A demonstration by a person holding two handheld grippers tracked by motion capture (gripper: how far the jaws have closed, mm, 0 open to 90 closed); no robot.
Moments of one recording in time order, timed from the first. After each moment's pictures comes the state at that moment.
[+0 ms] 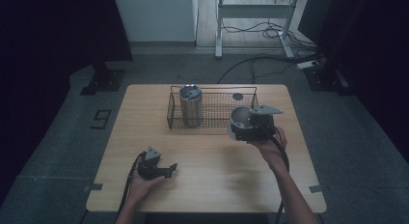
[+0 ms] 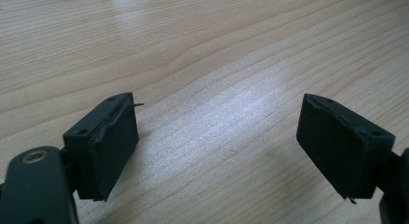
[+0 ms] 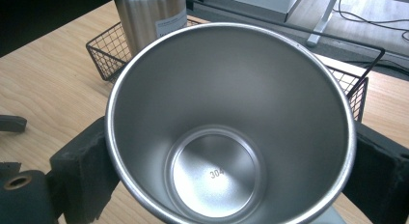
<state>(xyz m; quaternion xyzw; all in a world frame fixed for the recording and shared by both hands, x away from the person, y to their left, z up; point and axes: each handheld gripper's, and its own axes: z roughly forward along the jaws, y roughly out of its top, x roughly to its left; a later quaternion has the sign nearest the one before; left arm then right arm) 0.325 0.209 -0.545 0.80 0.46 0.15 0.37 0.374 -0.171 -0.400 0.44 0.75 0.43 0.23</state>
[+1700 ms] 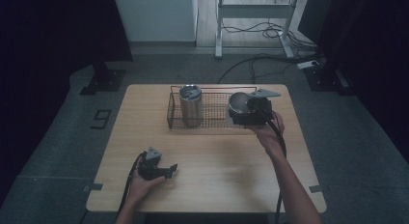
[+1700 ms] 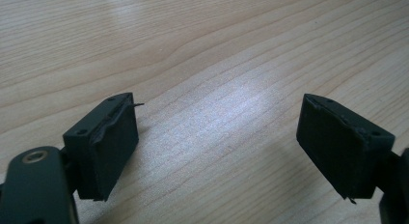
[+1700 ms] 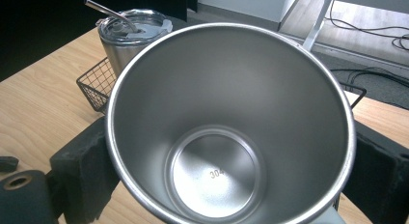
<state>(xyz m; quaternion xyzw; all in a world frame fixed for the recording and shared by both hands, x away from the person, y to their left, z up) 0.326 0.208 -0.546 0.80 0.46 0.14 0.36 0.406 -0.162 -0.371 0.45 0.74 0.43 0.24</state>
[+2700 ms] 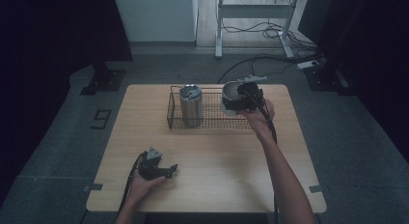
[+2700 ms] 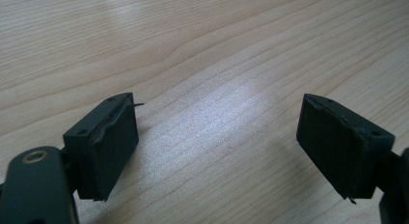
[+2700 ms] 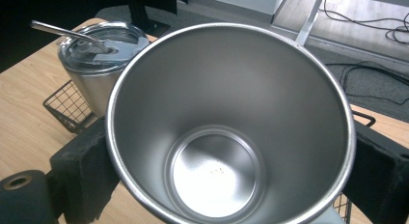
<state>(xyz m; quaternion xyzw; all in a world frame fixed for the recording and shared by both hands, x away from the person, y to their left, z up) 0.327 0.207 -0.546 0.80 0.45 0.14 0.36 0.462 -0.142 -0.370 0.47 0.75 0.40 0.24</state>
